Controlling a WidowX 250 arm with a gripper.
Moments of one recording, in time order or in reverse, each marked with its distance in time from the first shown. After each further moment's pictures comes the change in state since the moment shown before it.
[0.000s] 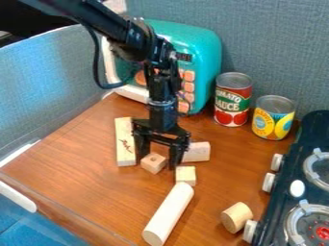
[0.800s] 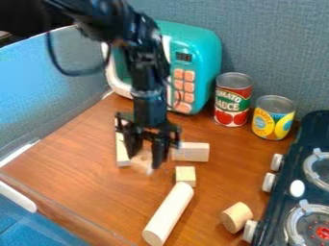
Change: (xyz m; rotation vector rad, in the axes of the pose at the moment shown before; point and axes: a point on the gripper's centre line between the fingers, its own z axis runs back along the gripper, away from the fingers) arm -0.051 -0.008 0.044 -0.004 -0.066 0.005
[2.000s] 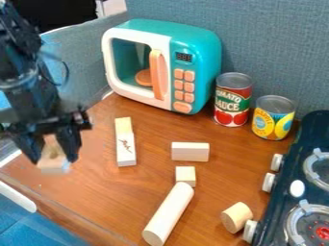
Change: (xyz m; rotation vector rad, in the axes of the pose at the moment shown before) arm -0.102 0.058 0.069 -0.058 -0.252 0.473
